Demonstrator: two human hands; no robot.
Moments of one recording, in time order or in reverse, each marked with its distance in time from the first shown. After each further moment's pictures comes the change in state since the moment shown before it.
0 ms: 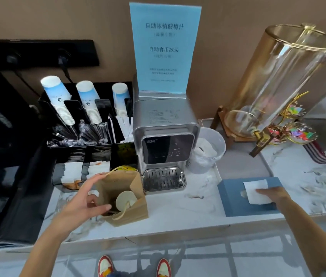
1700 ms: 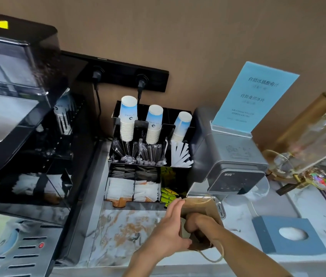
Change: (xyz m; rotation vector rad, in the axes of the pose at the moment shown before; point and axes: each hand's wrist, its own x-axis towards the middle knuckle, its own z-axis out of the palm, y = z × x) left_hand 0.024 -0.028 -0.013 0.219 -0.310 0.144; right_hand -0.297 -0.167 0.287 -1.113 -0.448 -0.610
